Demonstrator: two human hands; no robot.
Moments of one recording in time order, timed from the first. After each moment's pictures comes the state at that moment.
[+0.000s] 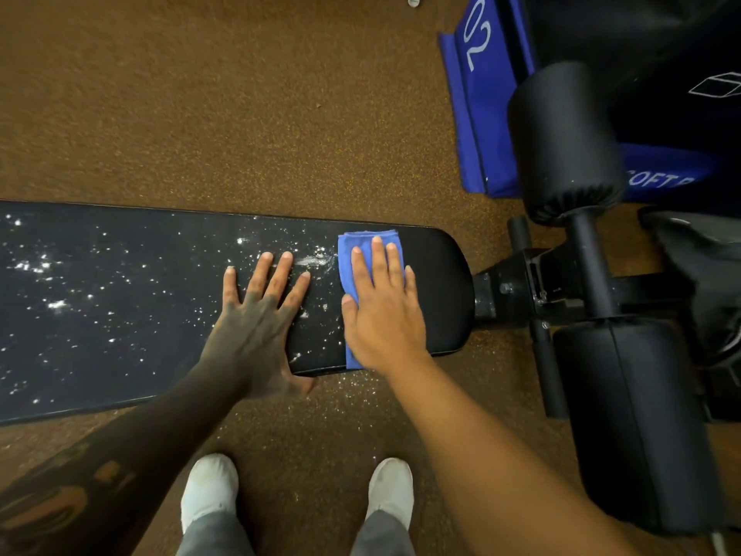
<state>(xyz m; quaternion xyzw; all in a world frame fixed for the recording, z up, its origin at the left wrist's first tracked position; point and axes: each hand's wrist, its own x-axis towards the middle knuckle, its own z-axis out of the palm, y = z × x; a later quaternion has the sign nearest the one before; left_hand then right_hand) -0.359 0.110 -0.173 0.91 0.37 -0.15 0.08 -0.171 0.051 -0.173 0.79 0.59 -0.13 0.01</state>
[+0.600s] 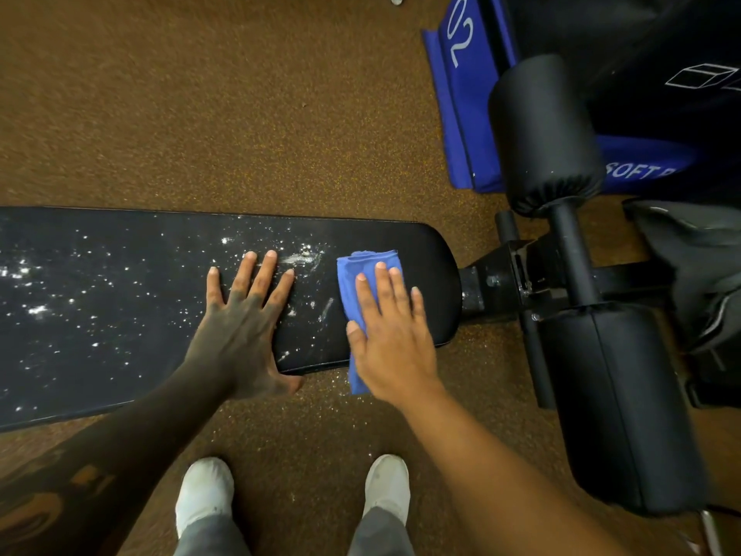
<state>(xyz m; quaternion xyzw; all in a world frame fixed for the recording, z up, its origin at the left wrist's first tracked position) -0.362 0.111 -0.173 0.91 0.37 -0.15 0.08 -0.162 0.001 -0.178 0.79 0.61 -0.11 0.01</state>
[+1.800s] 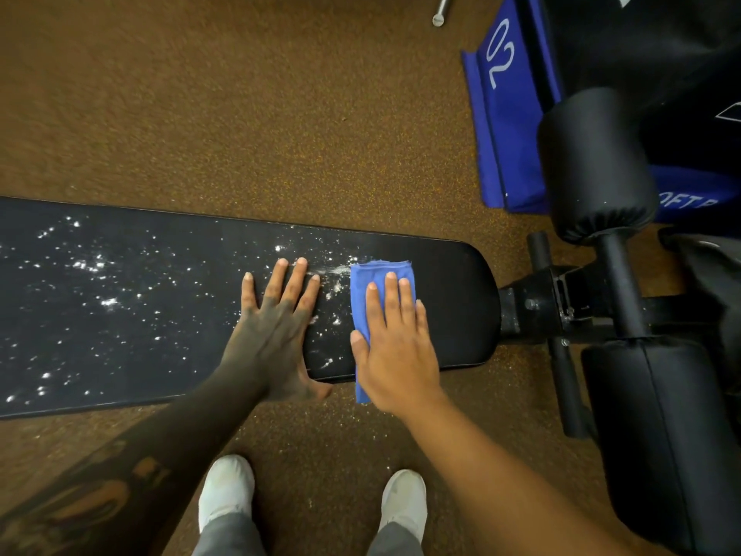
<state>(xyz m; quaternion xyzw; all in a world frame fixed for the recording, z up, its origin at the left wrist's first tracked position) -0.379 0.115 -0.173 0.90 0.40 -0.14 0.10 -0.203 0.024 -0.172 0.77 0.62 -0.14 0.03</state>
